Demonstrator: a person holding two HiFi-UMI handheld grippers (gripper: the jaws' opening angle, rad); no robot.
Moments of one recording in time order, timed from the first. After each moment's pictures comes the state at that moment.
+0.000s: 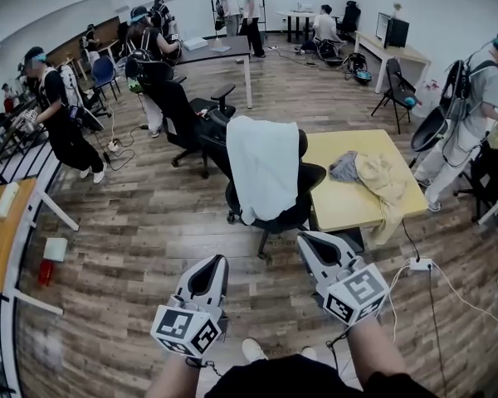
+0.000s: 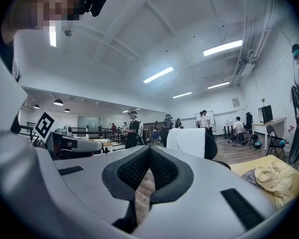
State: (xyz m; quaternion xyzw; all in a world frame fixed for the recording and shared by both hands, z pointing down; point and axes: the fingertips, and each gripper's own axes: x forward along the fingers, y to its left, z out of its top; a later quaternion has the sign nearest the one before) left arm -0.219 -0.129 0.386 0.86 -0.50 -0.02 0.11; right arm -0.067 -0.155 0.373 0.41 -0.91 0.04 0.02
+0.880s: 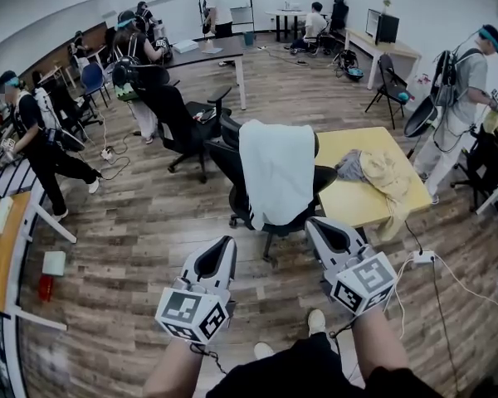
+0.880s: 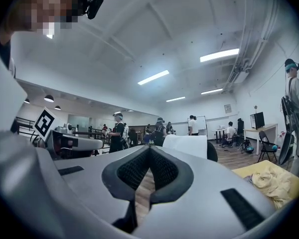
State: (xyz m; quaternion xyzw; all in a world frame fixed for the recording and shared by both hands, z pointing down) left arm -0.258 -0.197 0.365 0.89 -0.46 -0.01 0.08; right arm -0.108 -0.204 0.357 0.46 -0.89 0.03 0.01
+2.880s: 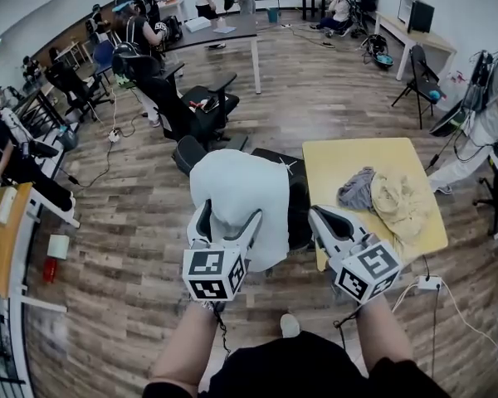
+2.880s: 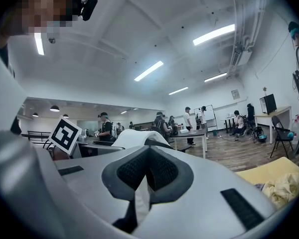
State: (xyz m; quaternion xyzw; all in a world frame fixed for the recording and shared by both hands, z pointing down) left arm -0.109 -0.480 0.421 0.81 -0.57 0.07 0.09; right arm 0.041 -0.448 0.400 0.40 -0.92 0.08 0.01
